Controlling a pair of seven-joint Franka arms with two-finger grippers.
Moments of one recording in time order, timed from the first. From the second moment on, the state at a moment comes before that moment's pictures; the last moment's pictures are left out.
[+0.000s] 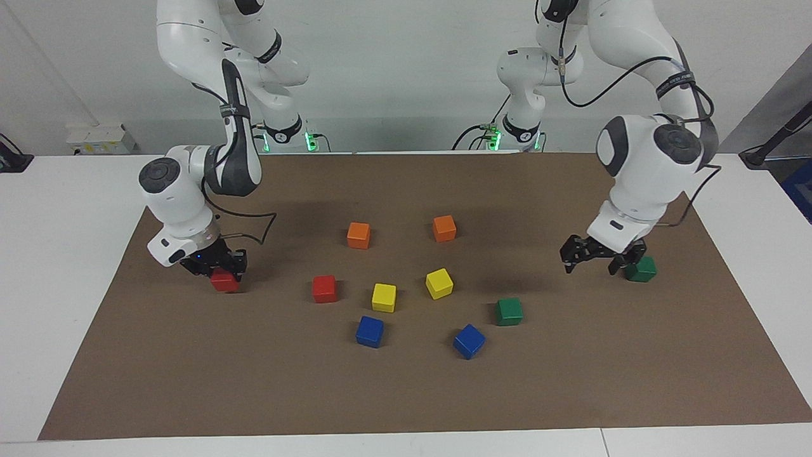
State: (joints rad) left arm -0.12 0.30 -0.09 -1.65 0.02 2.04 -0.08; right arm -0.11 0.24 0.03 -2.07 -0.02 2.37 -0.09
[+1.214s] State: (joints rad) left arm -0.23 0.56 -0.08 -1.60 -0.02 2.31 -0.19; right arm -0.13 0.24 0.03 -2.05 -0.02 2.34 -0.10
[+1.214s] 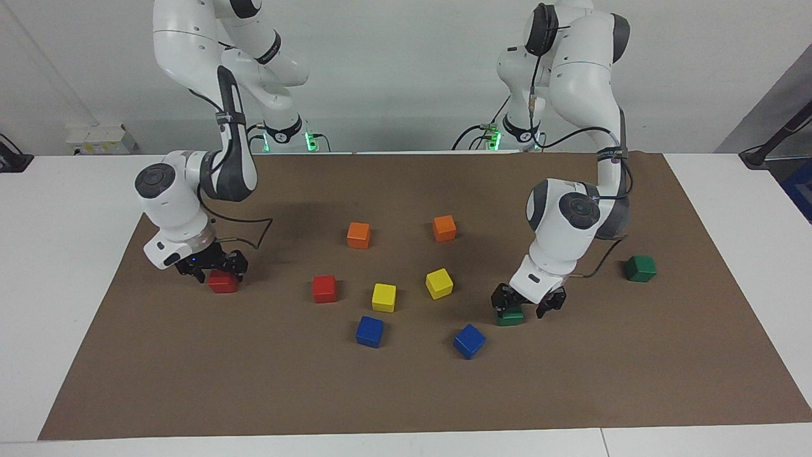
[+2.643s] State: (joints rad) left arm -0.26 0.61 -0.08 -1.50 0.01 2.18 -0.29; right arm 0.21 0.35 0.07 -1.73 -0.04 2.20 0.41
